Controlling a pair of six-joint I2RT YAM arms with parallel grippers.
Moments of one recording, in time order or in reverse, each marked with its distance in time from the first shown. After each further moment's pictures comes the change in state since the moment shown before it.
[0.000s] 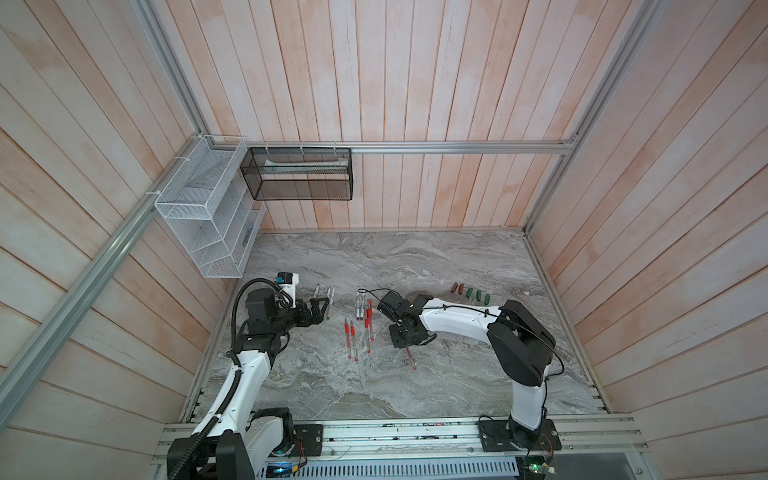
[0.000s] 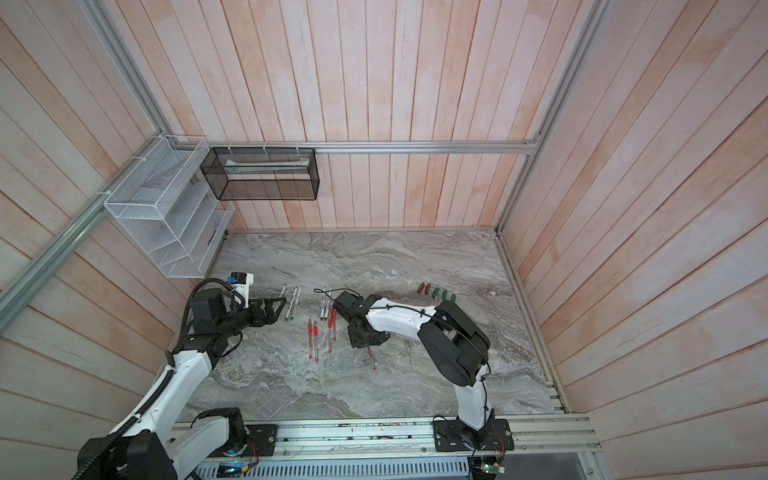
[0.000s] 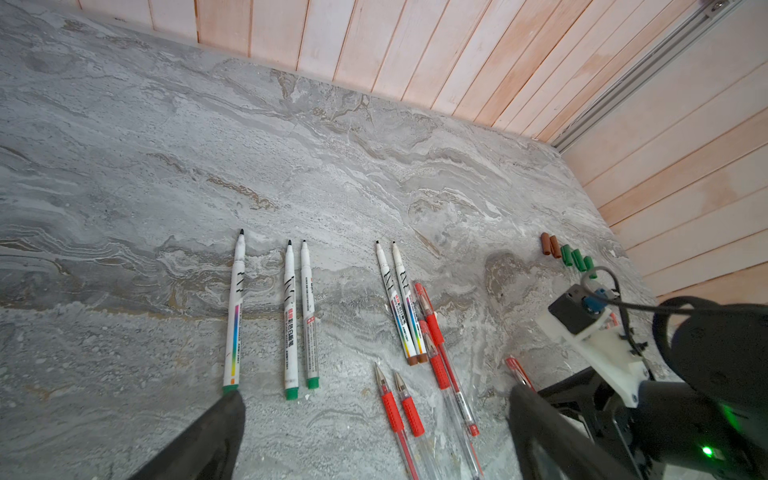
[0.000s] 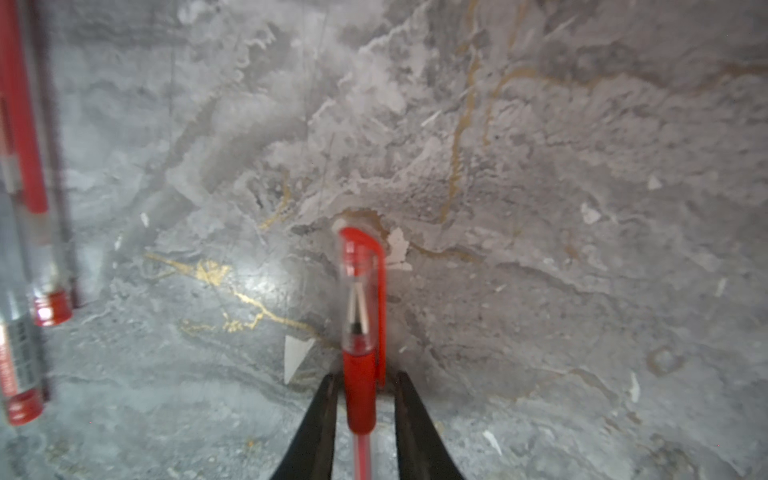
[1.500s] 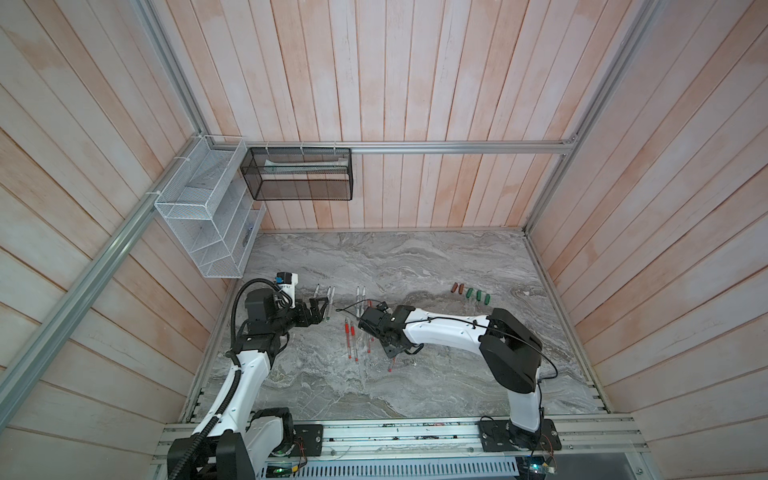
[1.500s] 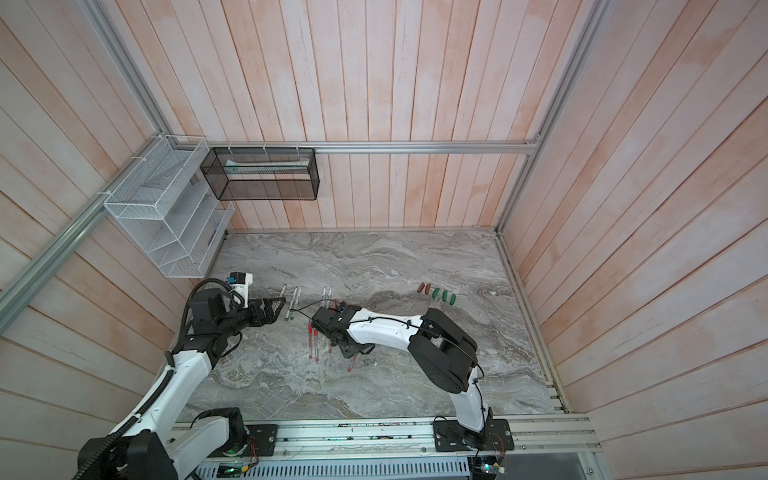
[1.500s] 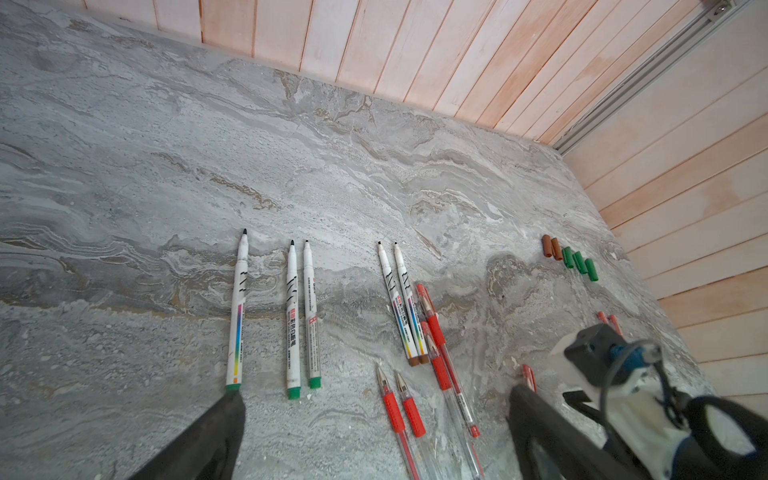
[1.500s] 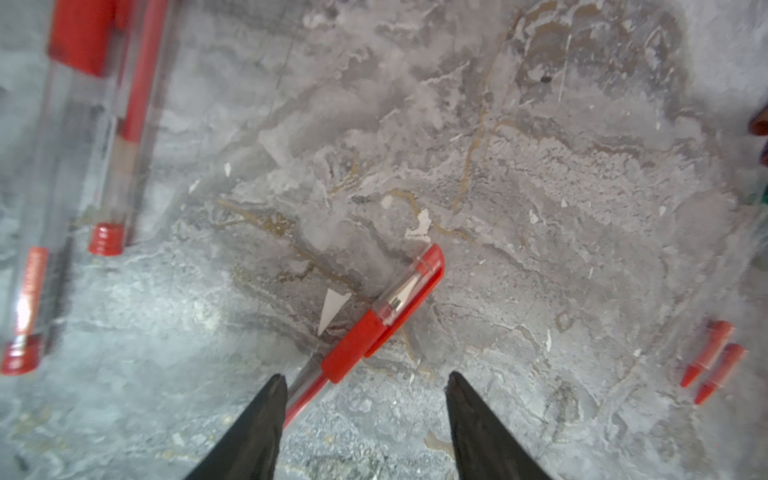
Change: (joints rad) left arm 0.003 0.000 0.000 0.000 0.000 -0.003; right arm 0.132 0.008 0.089 -0.110 0.224 -0.025
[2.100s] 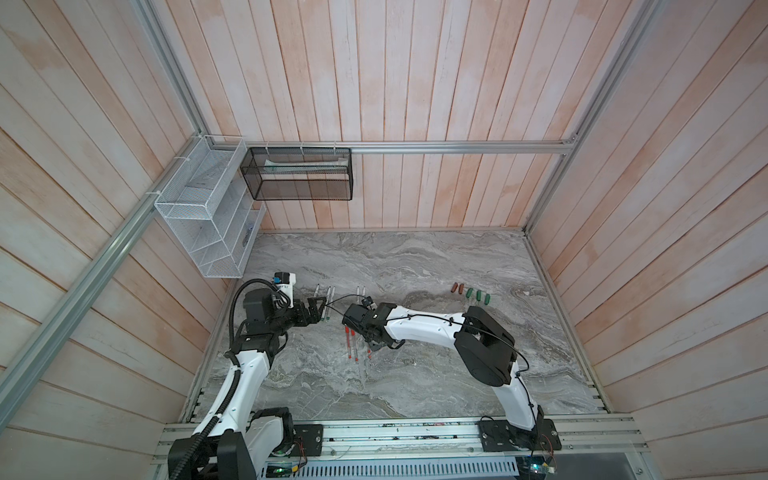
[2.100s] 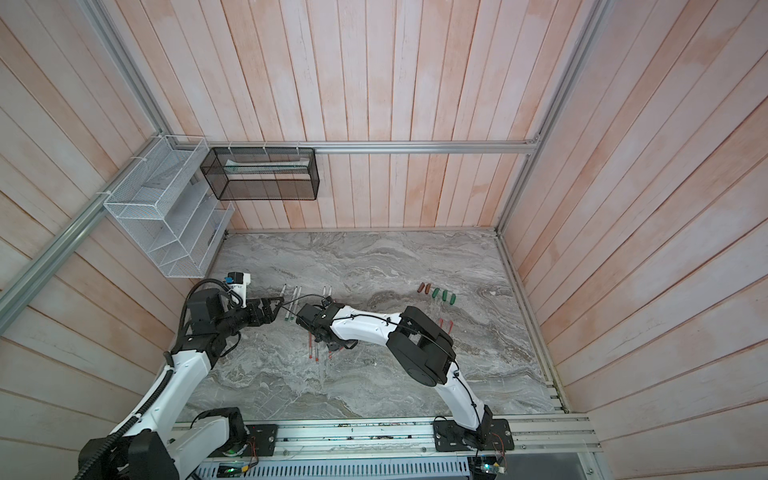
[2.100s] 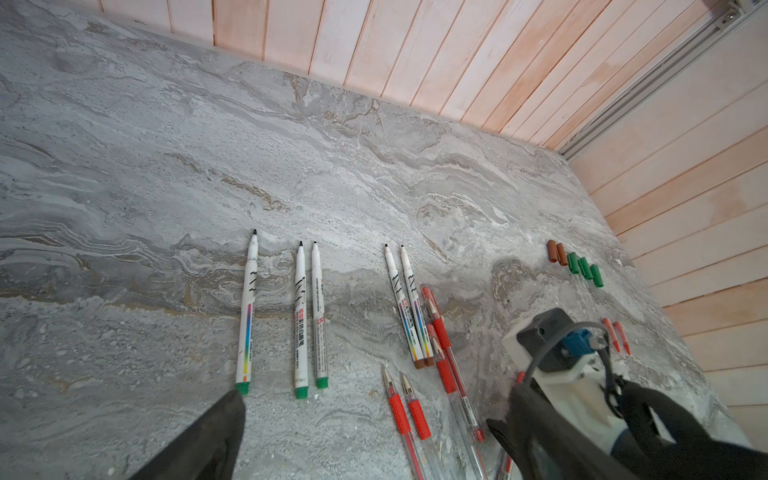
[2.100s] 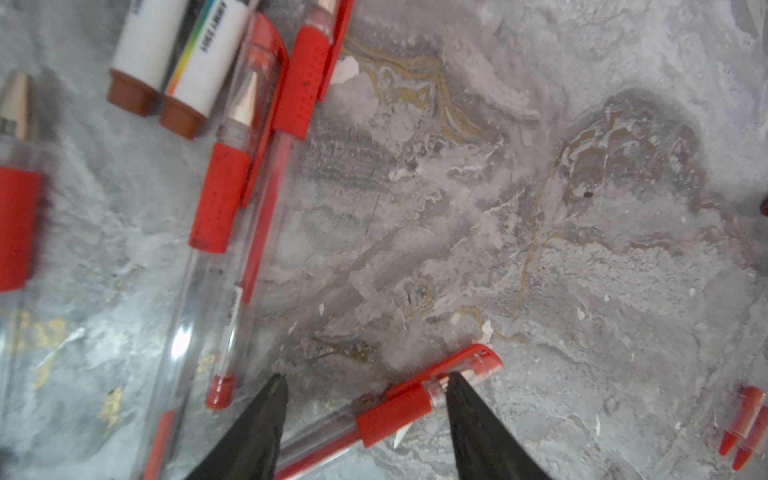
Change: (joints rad) left arm 0.013 0.000 0.000 0.000 -0.001 -0.001; right arm 0.051 0.210 0.221 -0.011 0.102 -0.010
